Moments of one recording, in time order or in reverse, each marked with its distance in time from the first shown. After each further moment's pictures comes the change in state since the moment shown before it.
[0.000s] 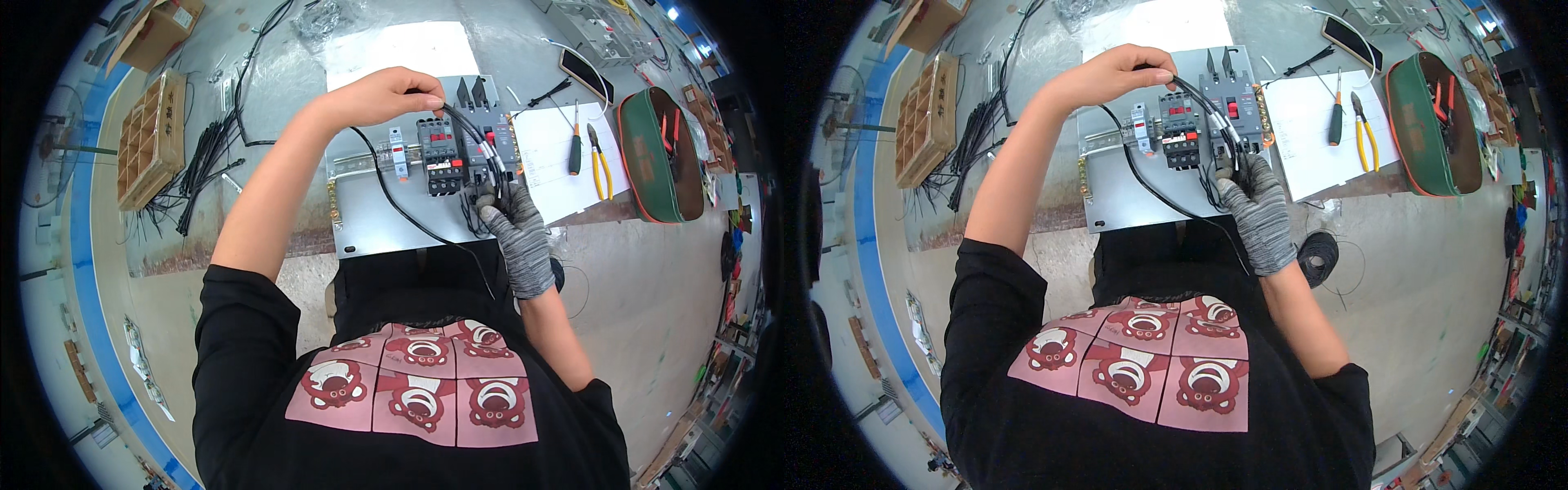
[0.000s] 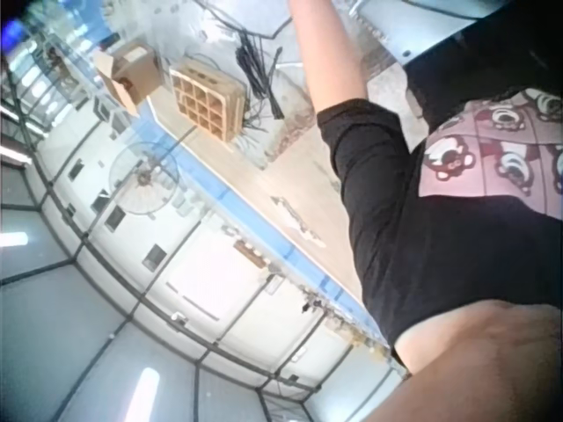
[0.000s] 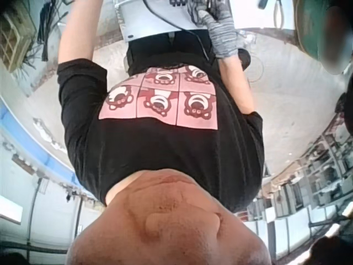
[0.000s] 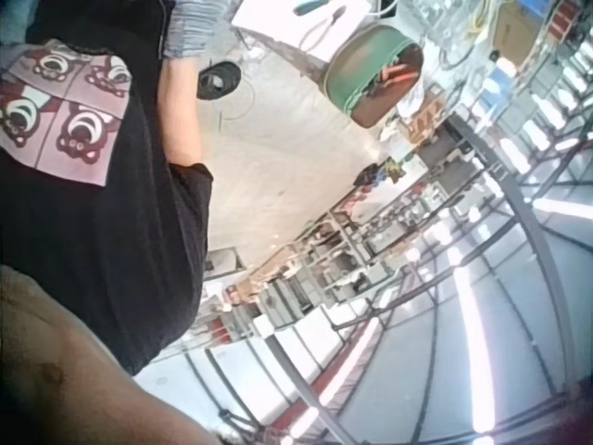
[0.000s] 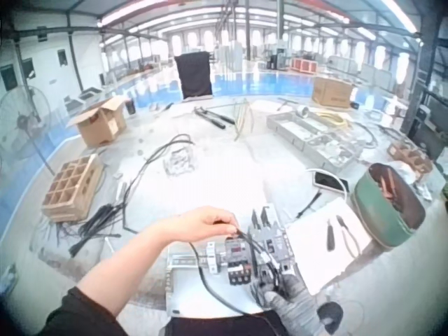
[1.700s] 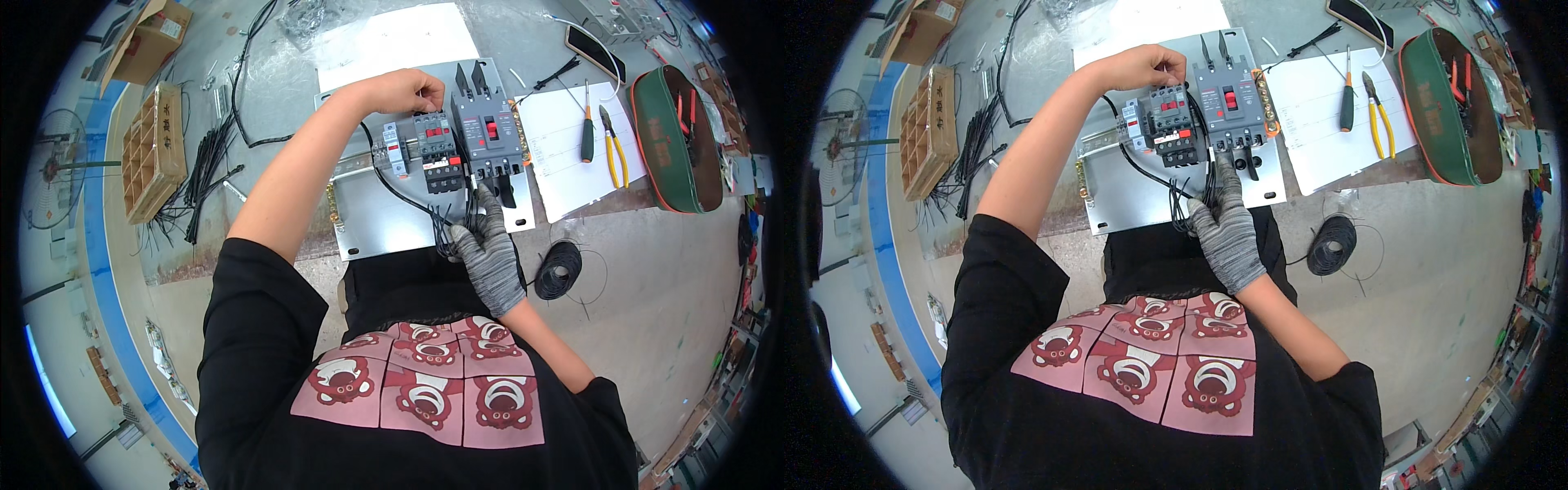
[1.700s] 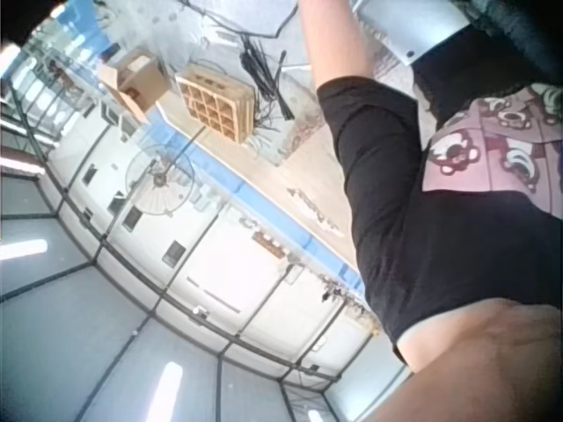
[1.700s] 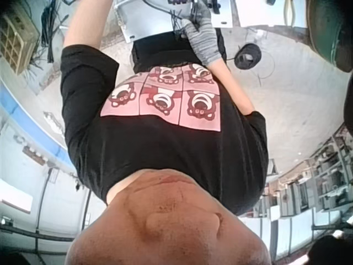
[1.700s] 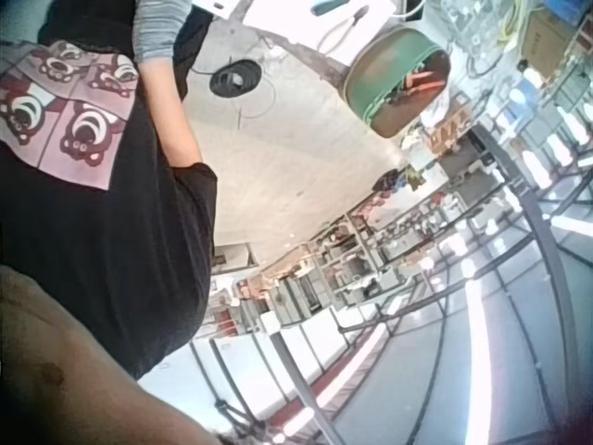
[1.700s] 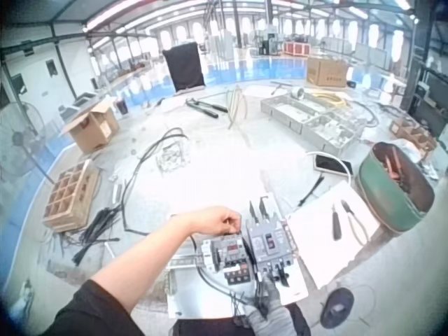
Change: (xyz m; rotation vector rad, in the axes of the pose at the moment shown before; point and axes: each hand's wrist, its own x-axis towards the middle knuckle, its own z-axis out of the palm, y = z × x) left_hand 0.059 -0.081 0.018 0.106 -0.217 -0.190; right_hand -0.019 0.036 0.037 0.052 -0.006 0.132
